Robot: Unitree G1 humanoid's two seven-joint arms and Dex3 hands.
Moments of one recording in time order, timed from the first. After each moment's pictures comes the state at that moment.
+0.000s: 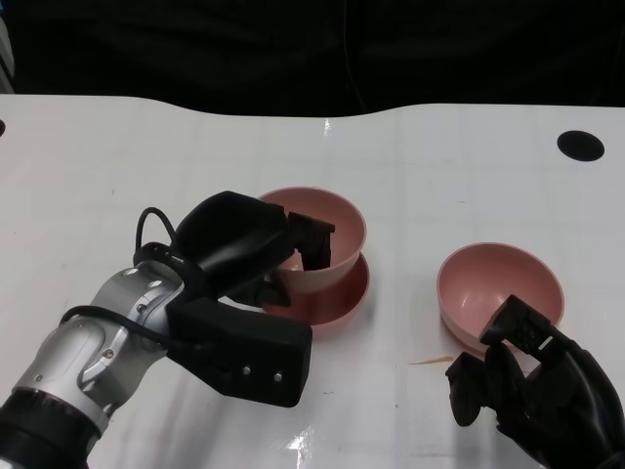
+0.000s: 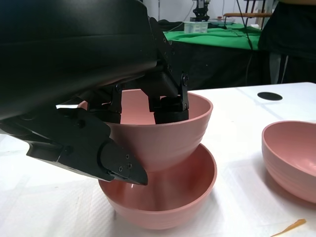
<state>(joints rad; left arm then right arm) -0.54 0.30 -0.44 0.39 0.75 -0.34 -0.05 0.16 0.06 -0.09 -0.07 0.57 0.21 0.43</state>
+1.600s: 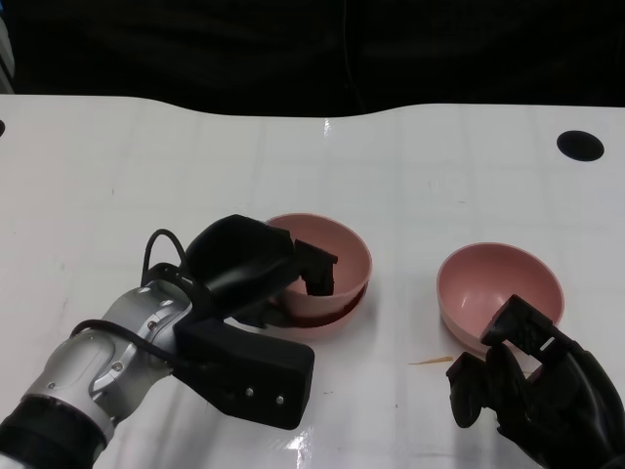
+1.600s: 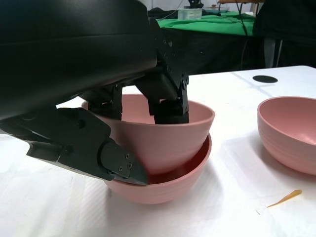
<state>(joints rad) -0.54 0.29 -0.48 0.49 0.78 -0.40 0.01 0.17 0.06 -0.08 -0.10 0.57 0.21 0.42</state>
